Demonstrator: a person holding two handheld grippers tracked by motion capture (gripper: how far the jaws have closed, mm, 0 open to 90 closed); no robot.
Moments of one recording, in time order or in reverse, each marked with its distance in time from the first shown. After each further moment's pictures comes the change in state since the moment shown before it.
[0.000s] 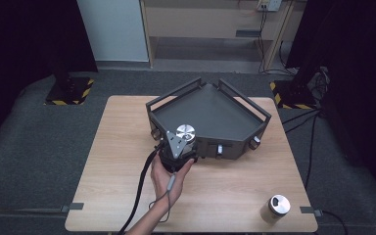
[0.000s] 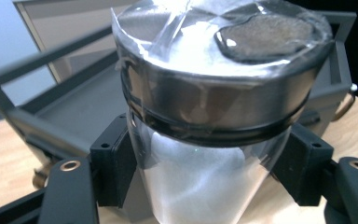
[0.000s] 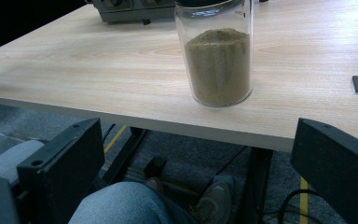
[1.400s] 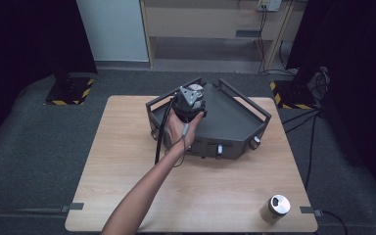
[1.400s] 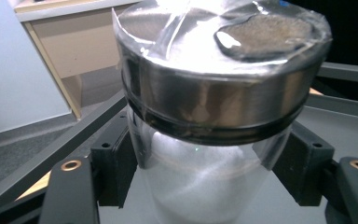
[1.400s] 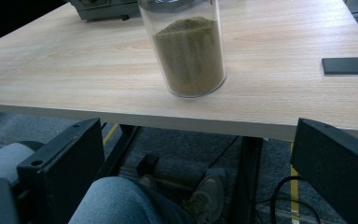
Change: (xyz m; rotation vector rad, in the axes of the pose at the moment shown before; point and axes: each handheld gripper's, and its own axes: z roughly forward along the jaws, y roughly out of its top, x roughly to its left) left arm 0.028 0.065 0.124 0.001 0.046 0.013; right arm -0.006 -0.003 0.000 0.017 -0.050 0.045
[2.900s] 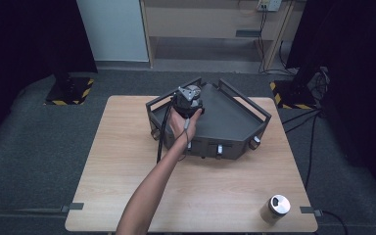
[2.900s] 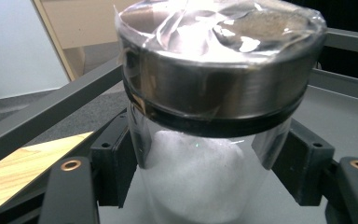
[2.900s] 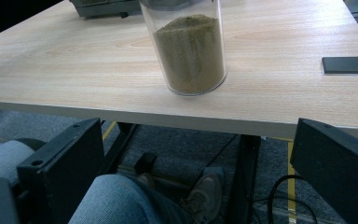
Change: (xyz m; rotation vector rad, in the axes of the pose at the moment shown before) left arm 0.006 -0.013 0.045 0.061 0.033 -0.093; right arm 0.003 0.000 0.000 0.006 -0.008 -0.010
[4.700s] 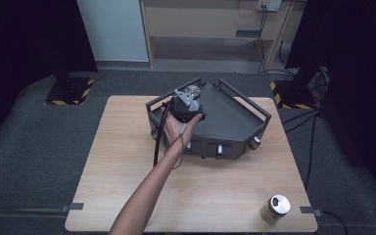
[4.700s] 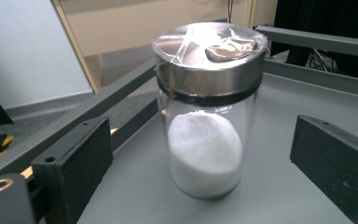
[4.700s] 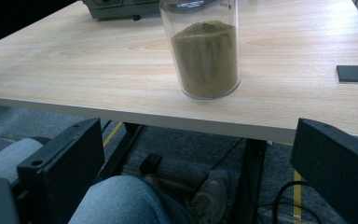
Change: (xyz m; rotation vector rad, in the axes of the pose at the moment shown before) left arm -0.013 0.001 -0.050 -0.023 0.063 0.048; right arm 0.002 0.001 -0.003 -0.010 0.033 -0.021
